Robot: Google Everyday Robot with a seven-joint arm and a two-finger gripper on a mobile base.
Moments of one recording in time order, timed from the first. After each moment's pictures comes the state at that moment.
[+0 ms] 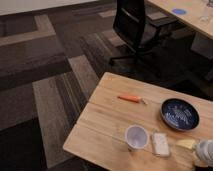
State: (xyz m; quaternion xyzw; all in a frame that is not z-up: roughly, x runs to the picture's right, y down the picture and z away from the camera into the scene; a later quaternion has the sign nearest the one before) arm 0.425 0.313 0.646 -0.14 0.17 0.91 0.35
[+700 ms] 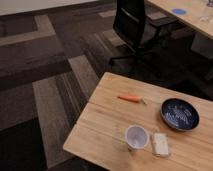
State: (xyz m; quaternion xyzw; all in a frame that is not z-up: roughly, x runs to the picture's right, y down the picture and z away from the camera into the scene) arm 0.515 0.387 0.552 -0.04 0.31 0.92 0.24
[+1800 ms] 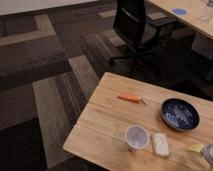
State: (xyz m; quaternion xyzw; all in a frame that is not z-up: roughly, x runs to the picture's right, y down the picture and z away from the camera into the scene) arm 0.438 0.322 0.656 -0.12 0.23 0.91 0.34
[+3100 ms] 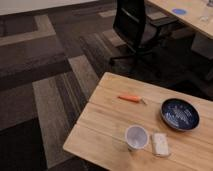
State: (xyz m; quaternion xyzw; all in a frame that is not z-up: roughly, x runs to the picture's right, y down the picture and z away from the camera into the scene) arm 0.494 0.378 0.558 -0.06 0.29 0.92 0.26
